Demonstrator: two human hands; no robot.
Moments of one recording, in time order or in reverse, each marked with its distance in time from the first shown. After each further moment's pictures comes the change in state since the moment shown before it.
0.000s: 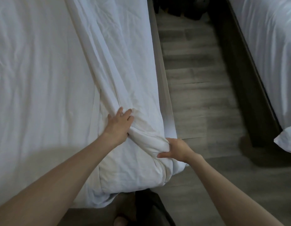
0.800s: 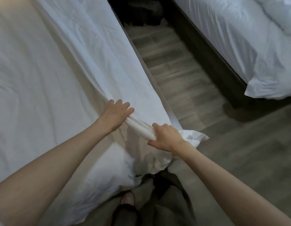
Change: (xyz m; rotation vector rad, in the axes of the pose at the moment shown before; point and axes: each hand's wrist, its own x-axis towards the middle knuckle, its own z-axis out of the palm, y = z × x) left_hand -0.121 -0.063 -0.017 0.460 0.541 0.460; right_hand -0.141 -0.163 0.083 -0.211 0.409 0.011
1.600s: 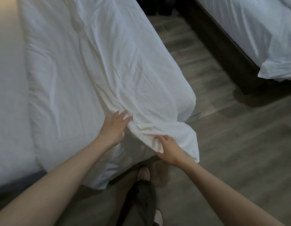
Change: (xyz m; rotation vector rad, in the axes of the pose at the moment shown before) left_hand -0.249 0.035 0.083 -0.401 -0.309 -0.239; right_hand -0.113 -0.135 0.185 0.267 -0.134 0.139
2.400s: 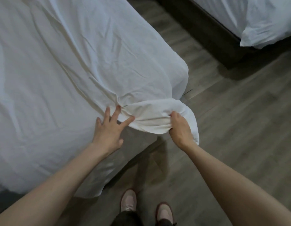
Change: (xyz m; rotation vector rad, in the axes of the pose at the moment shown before) left_hand -0.001 0.016 0.101 0.021 0.013 0.123; right_hand 0.046 0.070 0.085 -0.038 0.586 0.252
